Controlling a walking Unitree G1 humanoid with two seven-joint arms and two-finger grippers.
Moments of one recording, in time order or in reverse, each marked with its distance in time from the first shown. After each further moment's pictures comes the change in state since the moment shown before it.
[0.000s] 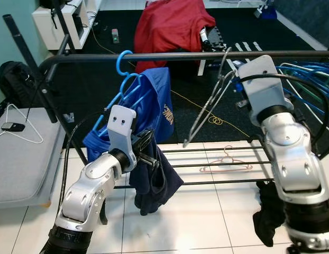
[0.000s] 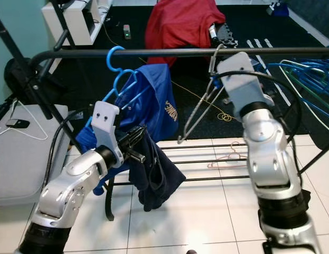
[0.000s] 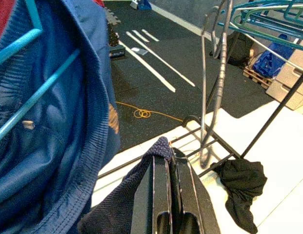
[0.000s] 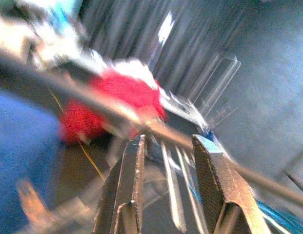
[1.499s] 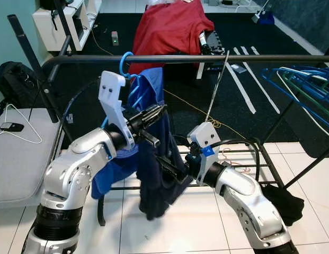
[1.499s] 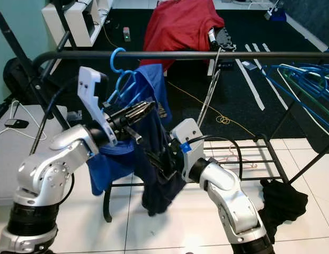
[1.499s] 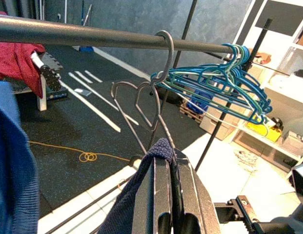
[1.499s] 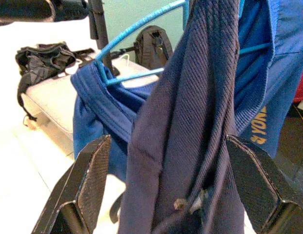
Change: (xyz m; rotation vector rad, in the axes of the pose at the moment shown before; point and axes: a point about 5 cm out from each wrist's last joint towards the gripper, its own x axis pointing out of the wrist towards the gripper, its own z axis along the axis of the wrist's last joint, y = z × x) left arm 0.002 -0.005 0.063 -0.090 -0.154 -0.280; right arm -0.057 0.102 -0.076 0.484 0.159 0.738
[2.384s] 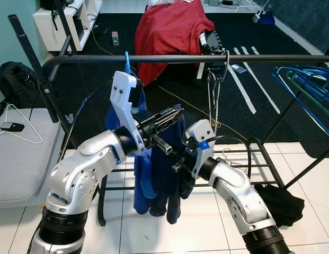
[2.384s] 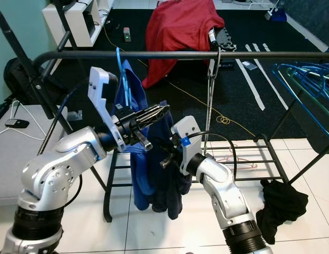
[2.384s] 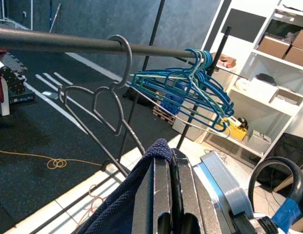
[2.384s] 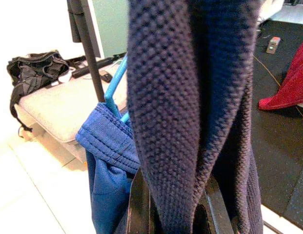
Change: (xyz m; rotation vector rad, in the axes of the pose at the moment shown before) left arm 0.006 -0.023 0.004 -0.048 -0.018 -0.108; right arm 0.018 -0.016 -0.019 0.044 -0.022 -0.033
